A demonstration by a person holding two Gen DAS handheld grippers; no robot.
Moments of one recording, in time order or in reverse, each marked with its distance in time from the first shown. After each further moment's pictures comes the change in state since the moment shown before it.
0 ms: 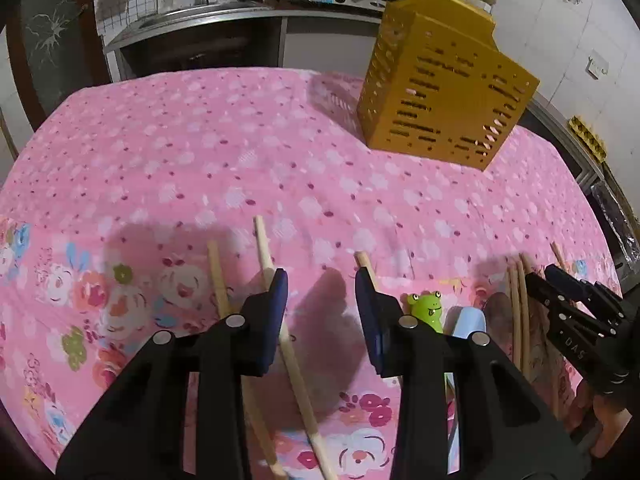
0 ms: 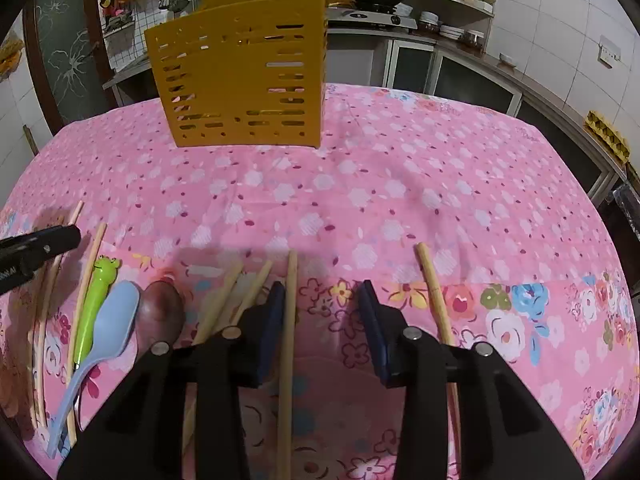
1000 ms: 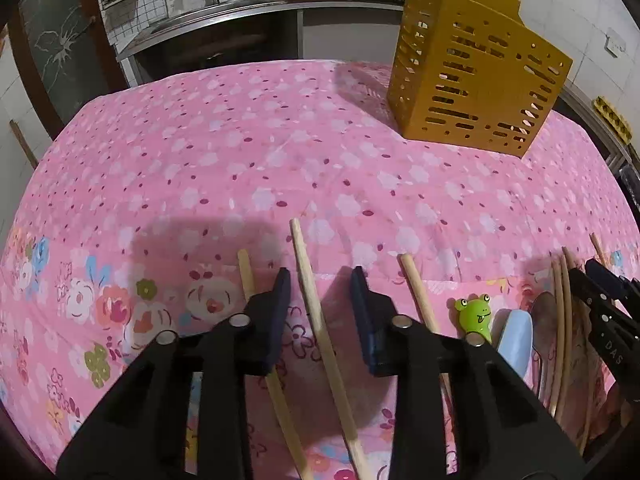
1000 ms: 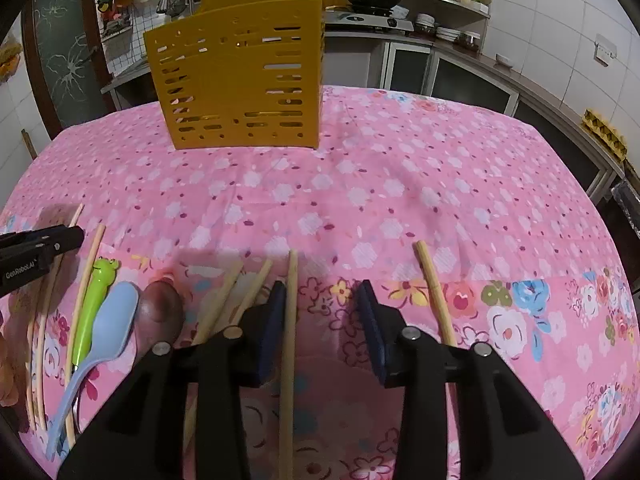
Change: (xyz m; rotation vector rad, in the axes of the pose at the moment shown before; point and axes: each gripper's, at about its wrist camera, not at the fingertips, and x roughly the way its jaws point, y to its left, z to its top) left arm 0.017 0.004 0.006 0.046 0.040 0.119; right arm -0.001 0.001 -0.004 0.005 -0.016 -0.011
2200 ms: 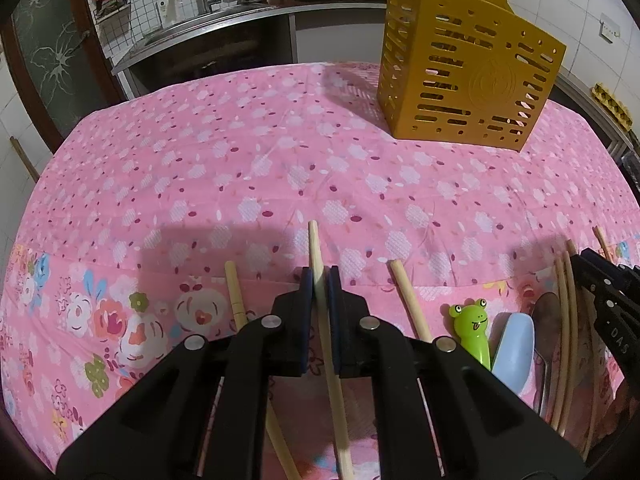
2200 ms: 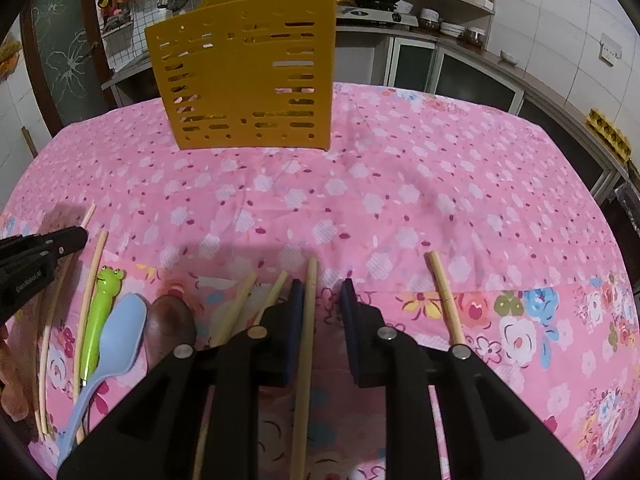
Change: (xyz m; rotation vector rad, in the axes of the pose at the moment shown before) left arm 0.003 -0.010 0.002 0.043 -0.014 0.024; right arm 0.006 0.006 0.010 0.002 0.029 0.013
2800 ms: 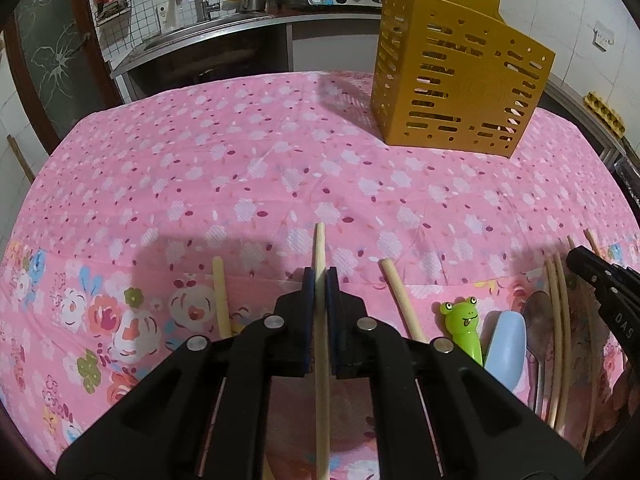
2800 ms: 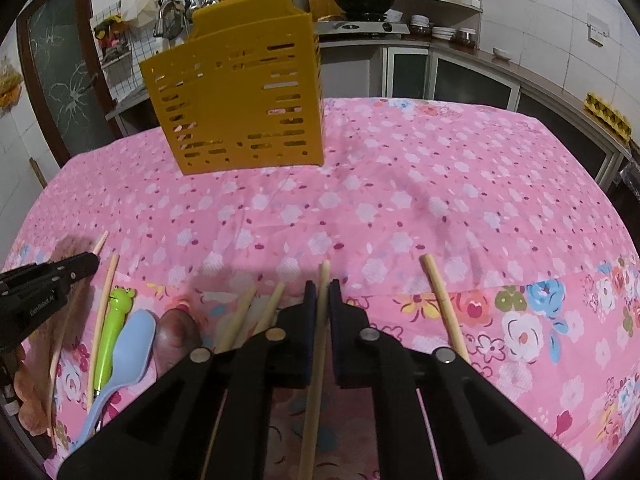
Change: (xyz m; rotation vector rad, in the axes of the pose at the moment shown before) left arm -0.008 0.002 -0.008 -0.012 -0.046 -0.035; right arm -0.006 -0.012 -0.005 0.074 -0.075 0.053
